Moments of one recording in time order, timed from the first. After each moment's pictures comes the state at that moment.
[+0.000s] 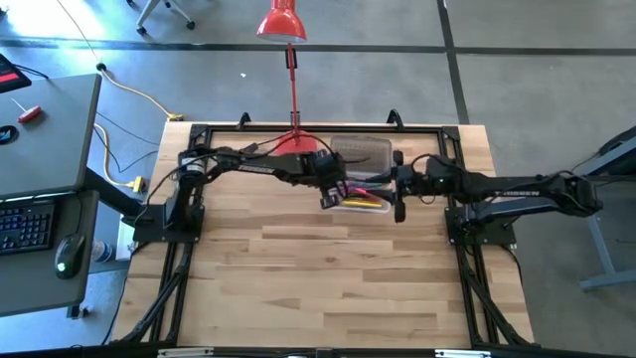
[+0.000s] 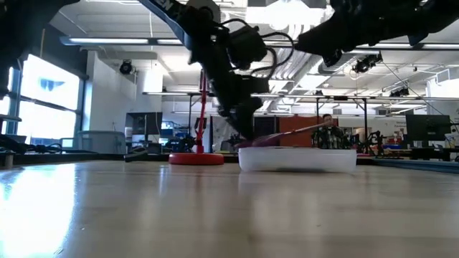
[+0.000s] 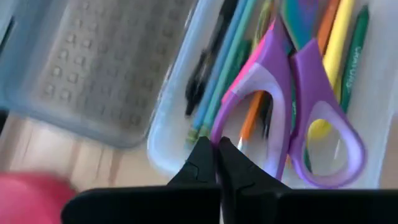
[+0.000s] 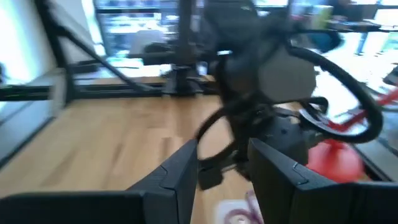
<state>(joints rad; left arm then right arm) 0.21 2.03 1.48 -0.41 -0.21 0.08 -0.20 0.89 0.48 0.27 -0.15 0.00</state>
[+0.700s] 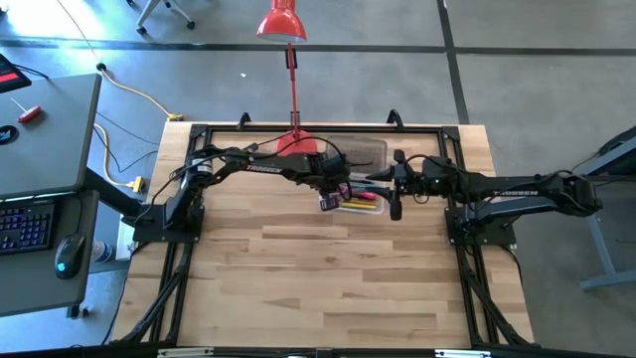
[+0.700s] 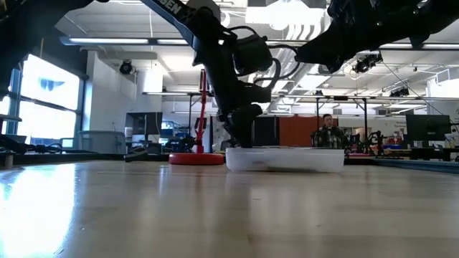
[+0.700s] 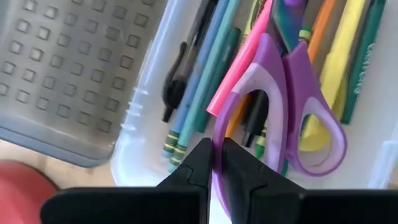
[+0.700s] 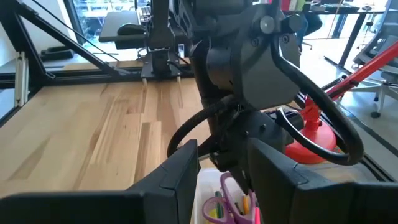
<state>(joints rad) 0.21 2.10 1.58 -0.56 -0.17 0.07 -0.20 0.90 0.48 0.22 -0.06 0.00</state>
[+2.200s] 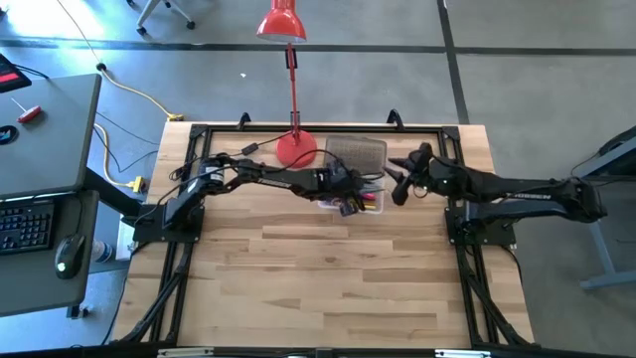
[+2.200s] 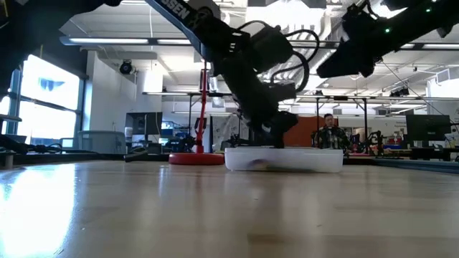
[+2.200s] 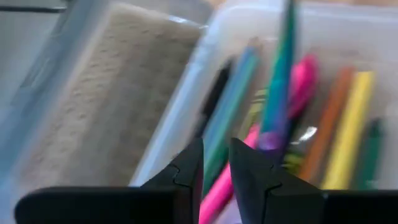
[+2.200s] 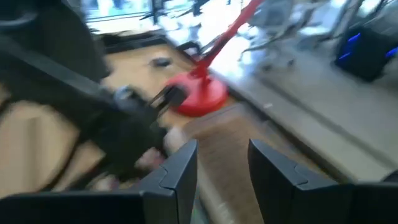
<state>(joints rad) 0.12 2.20 1.62 -0.24 -0.39 0.06 -0.20 0.75 0.48 -0.06 0.36 0.11</state>
